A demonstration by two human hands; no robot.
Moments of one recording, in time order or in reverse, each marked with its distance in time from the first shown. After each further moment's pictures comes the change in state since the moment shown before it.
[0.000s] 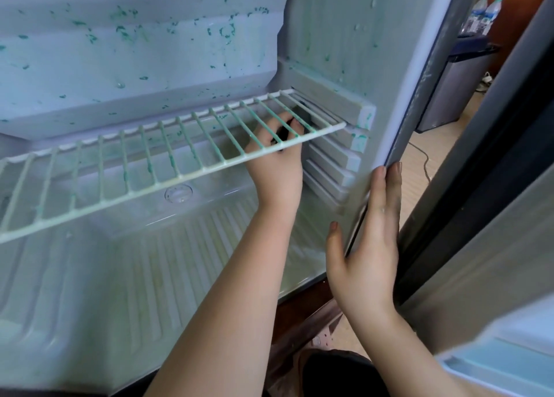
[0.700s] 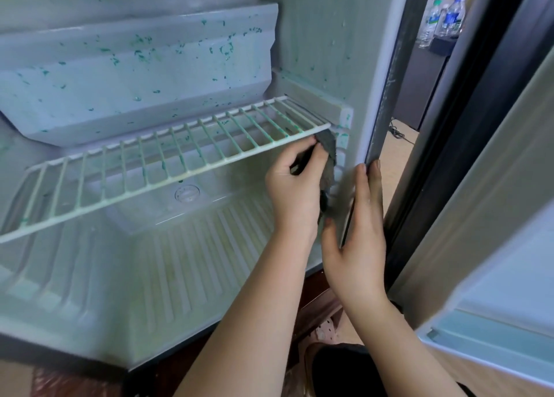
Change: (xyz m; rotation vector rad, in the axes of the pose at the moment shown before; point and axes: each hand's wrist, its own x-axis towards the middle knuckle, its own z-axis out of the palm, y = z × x) left_hand -0.055 0.039 -0.004 -0.191 -0.108 -0.293; right_hand -0.006 -0.010 -0.012 0.120 -0.059 0.058
